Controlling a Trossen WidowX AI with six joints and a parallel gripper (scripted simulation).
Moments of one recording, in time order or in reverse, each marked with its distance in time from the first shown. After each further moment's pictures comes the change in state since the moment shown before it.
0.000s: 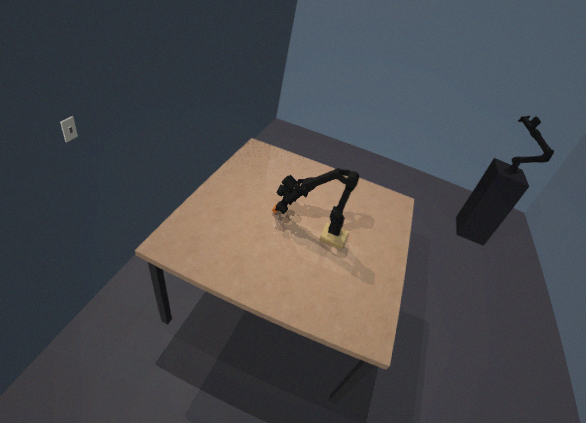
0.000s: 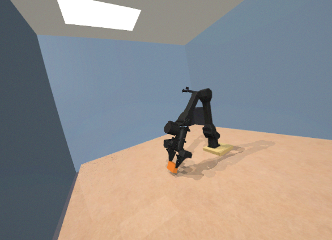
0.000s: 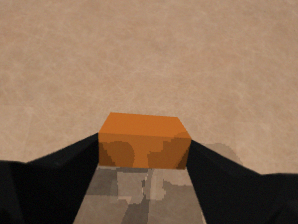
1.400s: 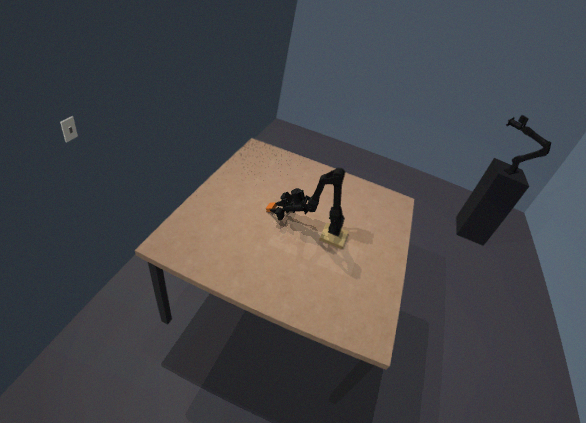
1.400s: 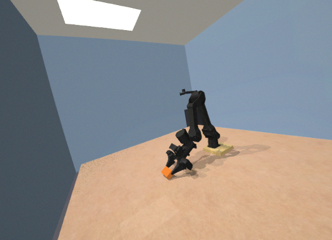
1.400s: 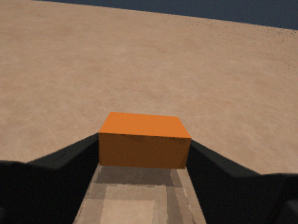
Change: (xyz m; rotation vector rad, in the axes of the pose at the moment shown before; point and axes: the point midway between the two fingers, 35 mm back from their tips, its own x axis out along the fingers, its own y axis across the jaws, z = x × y) arm 0.039 0.000 -0.002 0.006 -0.526 0.002
